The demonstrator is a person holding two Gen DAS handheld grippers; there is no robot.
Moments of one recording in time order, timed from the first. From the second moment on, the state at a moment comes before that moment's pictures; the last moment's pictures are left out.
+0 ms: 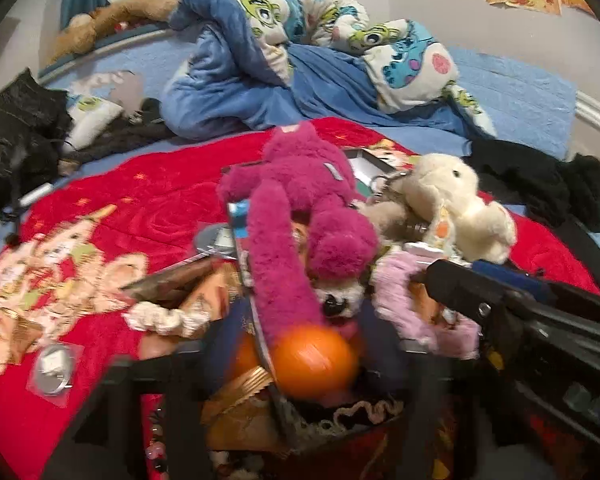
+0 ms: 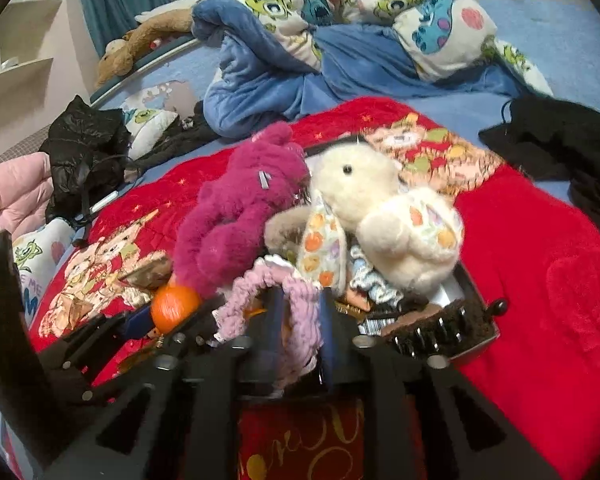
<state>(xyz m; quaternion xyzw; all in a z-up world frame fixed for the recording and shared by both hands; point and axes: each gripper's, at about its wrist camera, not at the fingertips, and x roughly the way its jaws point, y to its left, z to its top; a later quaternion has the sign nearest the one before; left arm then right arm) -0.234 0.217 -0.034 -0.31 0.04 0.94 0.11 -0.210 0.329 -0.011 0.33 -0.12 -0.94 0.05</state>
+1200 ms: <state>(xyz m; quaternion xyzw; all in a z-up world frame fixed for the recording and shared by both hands) -0.216 0.130 0.012 -0.28 0.00 0.96 0.07 -0.186 0.308 0.031 0.27 -0.12 -0.95 0.07</state>
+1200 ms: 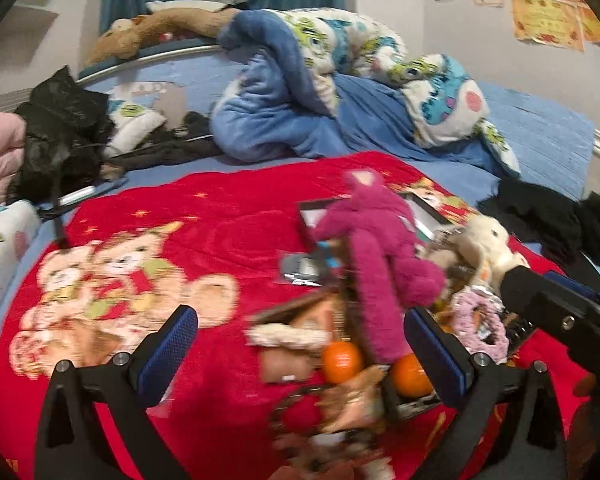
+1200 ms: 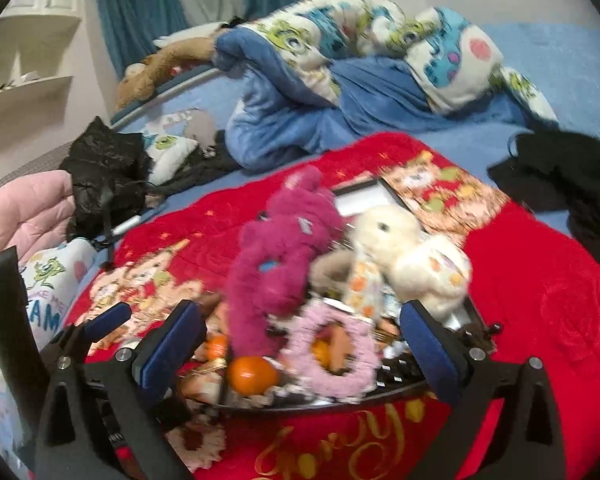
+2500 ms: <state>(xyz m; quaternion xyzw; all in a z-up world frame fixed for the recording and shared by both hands) -0.220 -0.015 -0.048 -0.38 -0.01 0.93 0.00 -0.215 0.202 0.001 0.32 -0.09 -0.93 0.16</state>
